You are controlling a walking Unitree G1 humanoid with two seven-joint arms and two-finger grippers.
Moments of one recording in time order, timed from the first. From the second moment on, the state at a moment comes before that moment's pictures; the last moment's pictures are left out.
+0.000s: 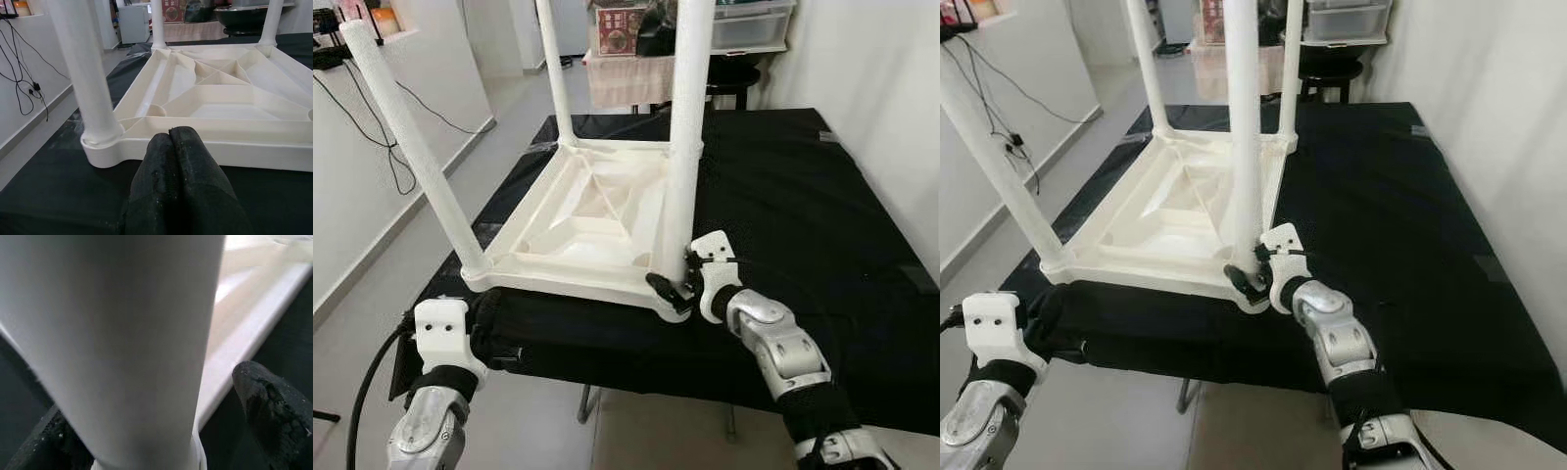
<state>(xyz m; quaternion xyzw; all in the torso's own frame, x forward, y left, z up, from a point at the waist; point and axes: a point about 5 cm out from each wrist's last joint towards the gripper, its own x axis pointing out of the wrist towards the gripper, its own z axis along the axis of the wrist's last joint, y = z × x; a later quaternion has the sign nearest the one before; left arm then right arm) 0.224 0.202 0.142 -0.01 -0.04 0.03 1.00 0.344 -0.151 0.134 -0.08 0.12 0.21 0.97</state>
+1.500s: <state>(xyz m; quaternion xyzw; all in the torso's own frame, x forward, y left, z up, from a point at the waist) 0.222 0.212 0.135 -0.02 -0.03 0.04 1.00 0.272 -0.195 0.137 -0.10 0.24 0.36 0.89</state>
